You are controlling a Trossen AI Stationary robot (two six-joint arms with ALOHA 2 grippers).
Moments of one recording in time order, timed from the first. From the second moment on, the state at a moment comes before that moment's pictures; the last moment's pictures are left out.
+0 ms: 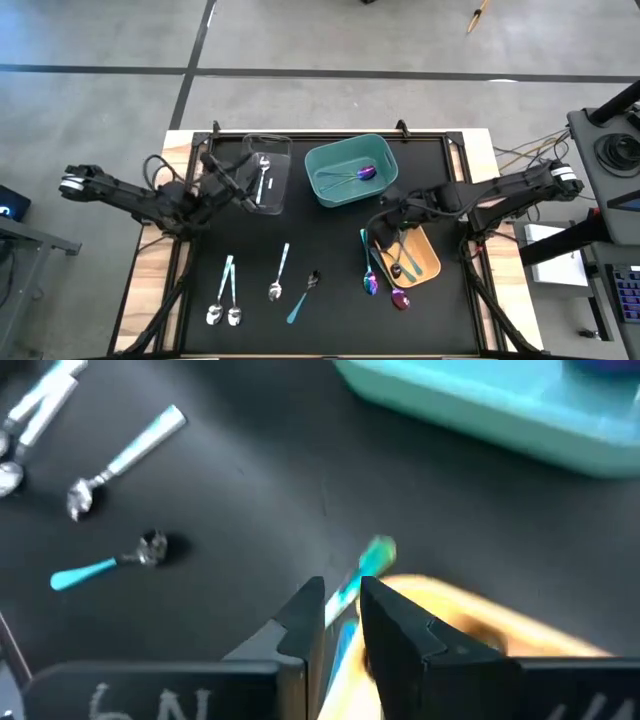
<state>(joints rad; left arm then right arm) -0.21 0.86 0.43 0.96 -0.83 0.58 0.16 1.27 1.01 -0.73 0.18 0.95</state>
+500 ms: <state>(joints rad) -0.21 0.94 0.73 -0.33 -0.79 -0.27 0.06 1.27 1.13 -0.72 0.26 0.51</state>
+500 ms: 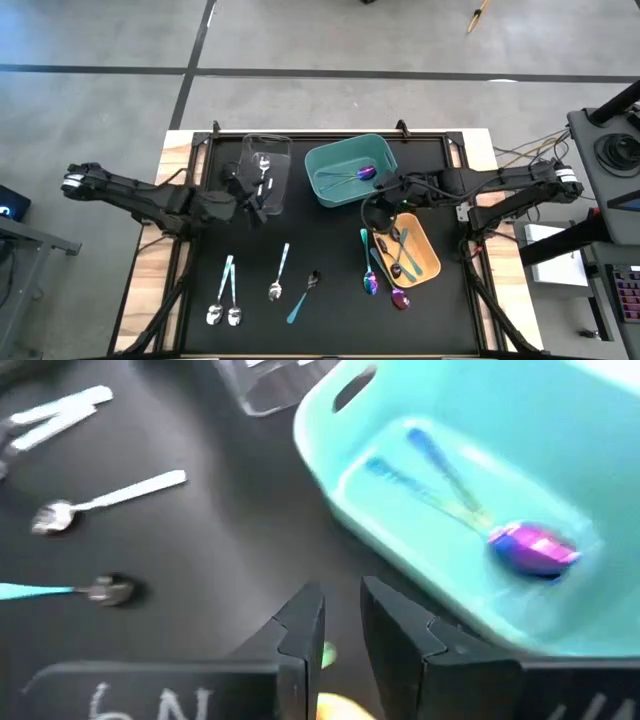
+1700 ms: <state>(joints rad) -0.46 1.53 0.91 -0.67 -0.25 -1.30 0.06 1.27 1.09 -0.58 0.37 0.22</state>
